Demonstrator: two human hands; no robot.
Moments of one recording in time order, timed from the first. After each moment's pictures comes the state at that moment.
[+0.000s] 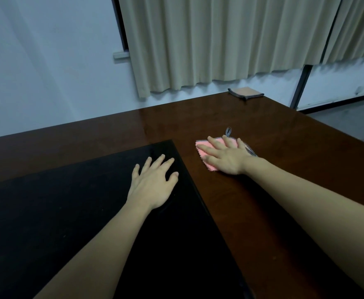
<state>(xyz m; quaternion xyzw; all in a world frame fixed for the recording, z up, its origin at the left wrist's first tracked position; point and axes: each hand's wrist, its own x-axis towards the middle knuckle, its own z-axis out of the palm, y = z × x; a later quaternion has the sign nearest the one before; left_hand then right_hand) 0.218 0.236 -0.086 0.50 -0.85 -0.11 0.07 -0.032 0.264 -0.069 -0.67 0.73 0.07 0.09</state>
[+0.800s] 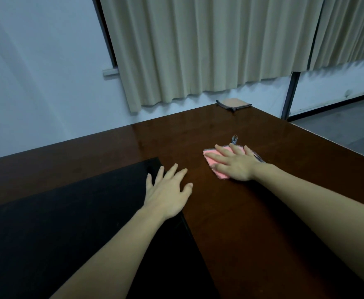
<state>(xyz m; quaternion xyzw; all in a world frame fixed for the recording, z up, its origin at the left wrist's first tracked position) 0.145 0.240 -0.074 0.47 -0.87 -0.13 0.04 -0.103 0.263 -0.072 -0.65 0.75 0.05 0.10</state>
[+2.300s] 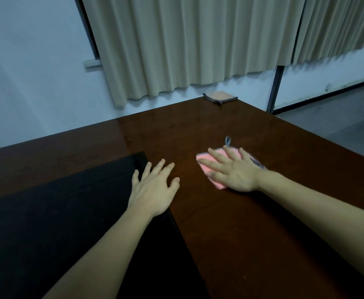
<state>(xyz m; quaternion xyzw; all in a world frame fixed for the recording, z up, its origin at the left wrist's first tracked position) 0.144 0.243 -0.083 0.47 -0.87 -0.11 0.05 -0.092 0.326 -0.066 -0.68 0.73 0.08 0.09</state>
